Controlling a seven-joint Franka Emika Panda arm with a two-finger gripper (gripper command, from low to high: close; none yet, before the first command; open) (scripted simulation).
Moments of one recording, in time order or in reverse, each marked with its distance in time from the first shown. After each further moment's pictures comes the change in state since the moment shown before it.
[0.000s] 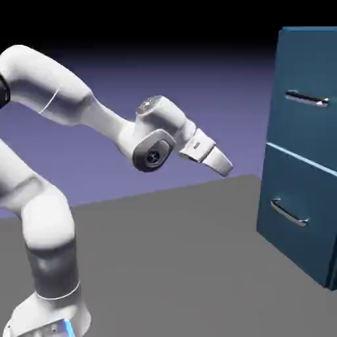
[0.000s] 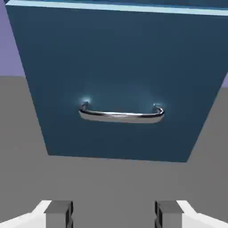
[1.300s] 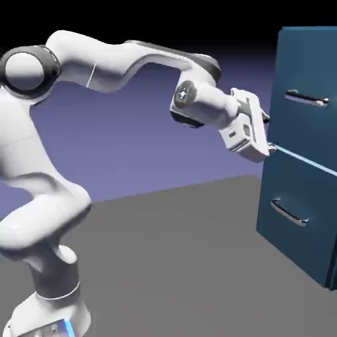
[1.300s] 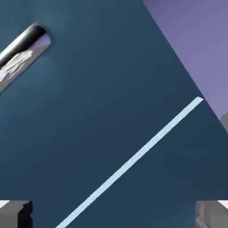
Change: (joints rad) arm -0.896 0.222 0.858 0.590 1.696 -0.072 -0.643
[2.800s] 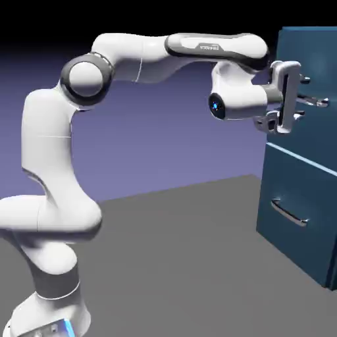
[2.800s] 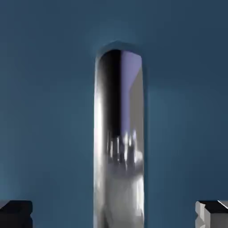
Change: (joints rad) arm -1.155 0.011 1.080 0.583 1.021 -0.038 -0.195
